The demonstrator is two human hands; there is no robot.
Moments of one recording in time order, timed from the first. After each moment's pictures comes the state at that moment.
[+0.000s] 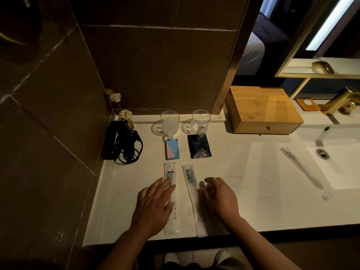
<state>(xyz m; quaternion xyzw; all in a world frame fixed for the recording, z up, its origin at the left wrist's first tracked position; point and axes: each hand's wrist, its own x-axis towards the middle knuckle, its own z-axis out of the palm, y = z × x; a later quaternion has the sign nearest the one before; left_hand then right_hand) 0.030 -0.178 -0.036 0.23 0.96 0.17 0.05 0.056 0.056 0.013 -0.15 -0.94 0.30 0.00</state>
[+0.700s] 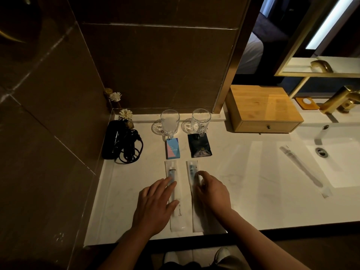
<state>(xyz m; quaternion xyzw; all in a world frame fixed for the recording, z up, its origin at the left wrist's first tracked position) 0.028 -0.176 -0.036 0.23 0.96 0.17 0.04 0.036 0.037 0.009 -0.13 -0.95 0.29 -0.03</state>
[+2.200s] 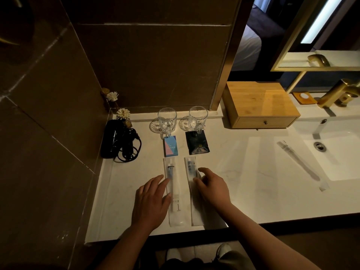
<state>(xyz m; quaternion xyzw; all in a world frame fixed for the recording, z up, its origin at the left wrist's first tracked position) 0.029 -0.175 -0.032 0.16 0.97 0.18 0.04 0.037 0.045 0.013 -0.17 -0.91 0.36 -0.05</state>
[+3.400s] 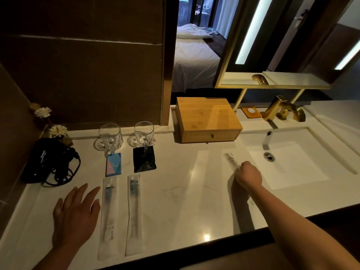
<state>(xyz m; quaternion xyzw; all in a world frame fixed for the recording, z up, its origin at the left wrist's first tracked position) -0.010 -0.165 -0.051 0.04 0.99 0.08 -0.06 0.033 0.361 0.003 -0.40 -0.90 0.15 0.00</state>
